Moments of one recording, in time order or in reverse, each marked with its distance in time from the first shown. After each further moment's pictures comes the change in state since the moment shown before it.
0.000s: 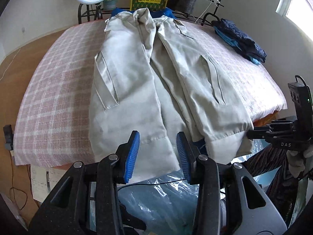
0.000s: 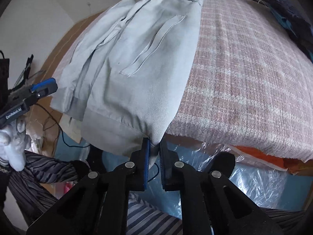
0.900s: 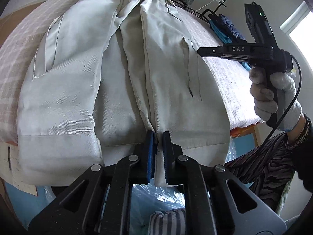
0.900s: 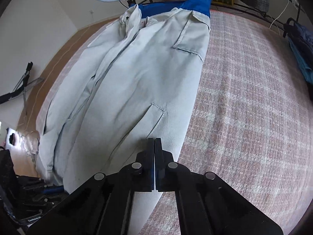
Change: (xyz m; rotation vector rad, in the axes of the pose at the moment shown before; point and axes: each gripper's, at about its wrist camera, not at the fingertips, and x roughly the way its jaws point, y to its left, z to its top) left arm 0.056 -0.039 0.003 -0.198 0.095 -0.172; right arm 0.023 -0.043 0.151 -0.047 -0.087 -0.001
